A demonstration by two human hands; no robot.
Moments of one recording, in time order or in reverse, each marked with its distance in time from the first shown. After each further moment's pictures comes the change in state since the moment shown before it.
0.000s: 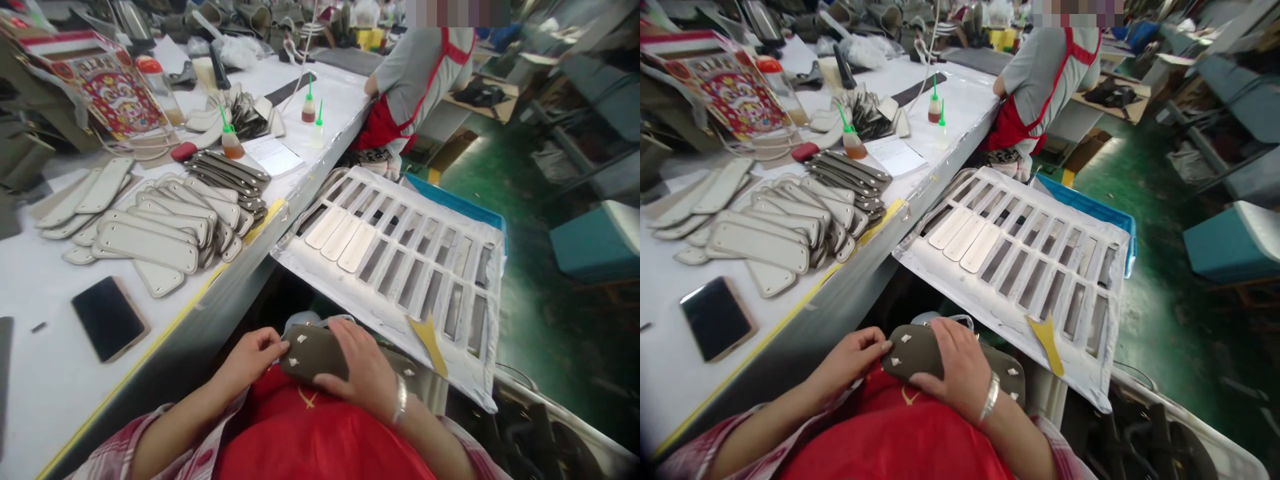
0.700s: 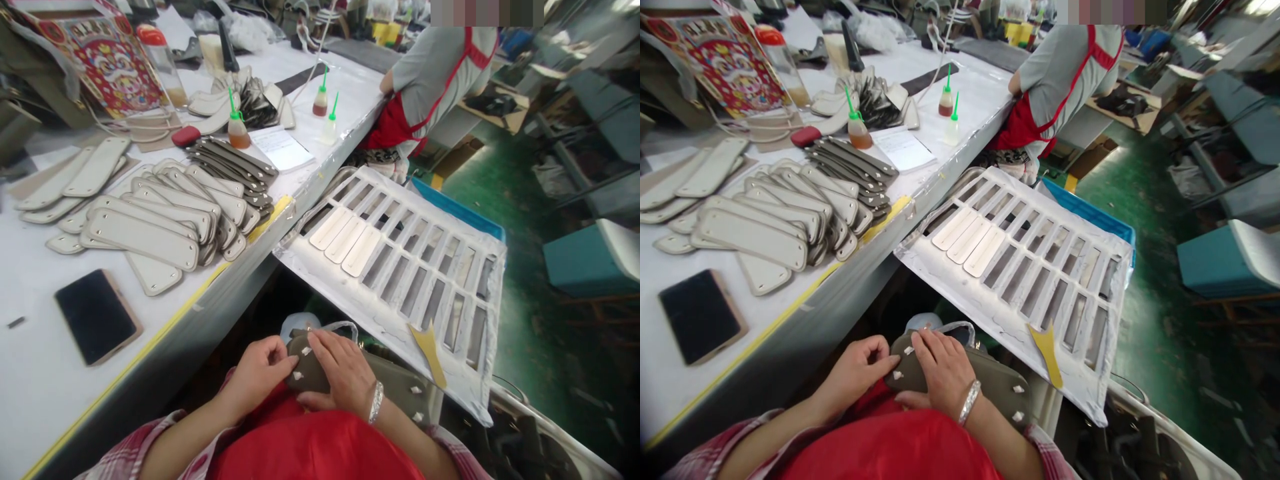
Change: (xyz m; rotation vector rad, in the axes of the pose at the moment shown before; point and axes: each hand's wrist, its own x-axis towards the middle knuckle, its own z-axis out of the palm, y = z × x) left_hand 0.007 -0.009 0.005 0.058 0.072 0.077; right_hand 0.026 -0.008 0.037 -0.009 -0.149 -0.126
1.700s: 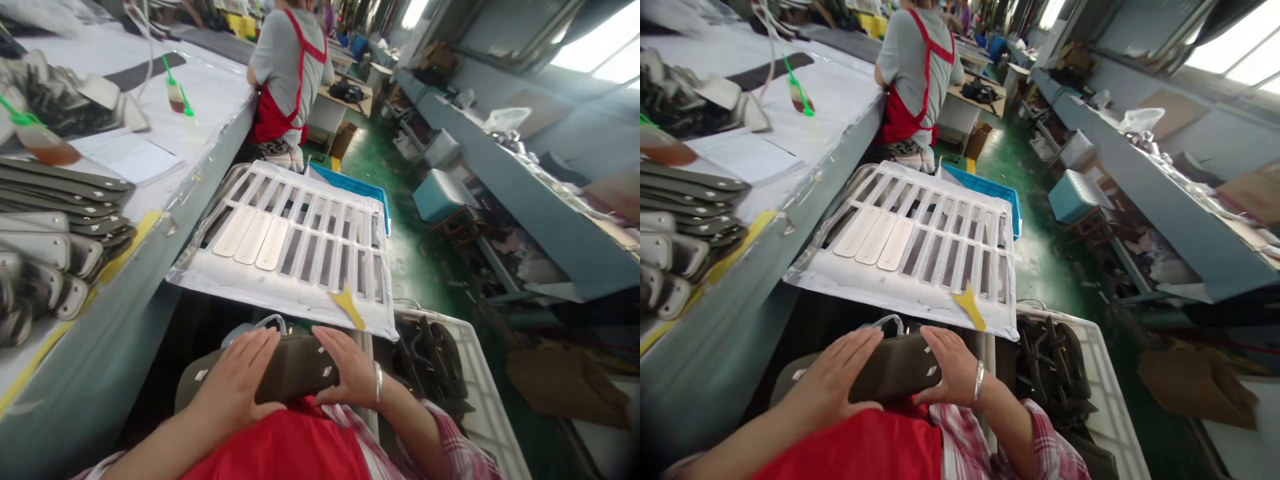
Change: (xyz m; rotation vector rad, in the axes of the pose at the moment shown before) left_hand 0.020 0.041 0.084 0.906 -0.241 0.964; right_hand -0.161 0.073 -0.042 0.132 0.032 0.377
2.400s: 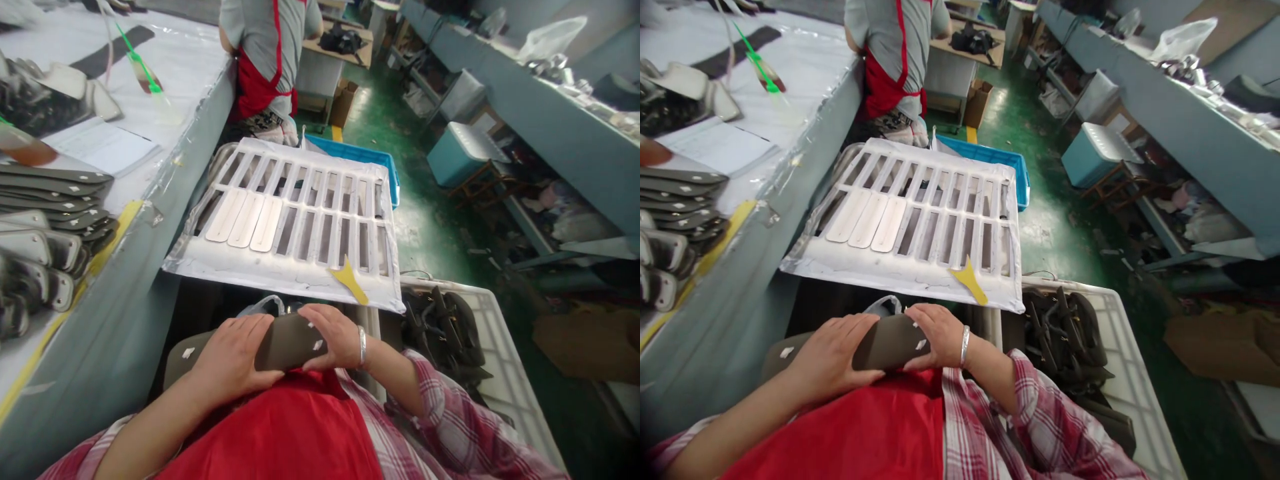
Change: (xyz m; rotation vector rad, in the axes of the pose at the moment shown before) left_hand 0.031 0.024 0.009 0.024 -0.244 -0.111; right_hand 0.006 0.022 0.023 0.088 0.149 -0.187
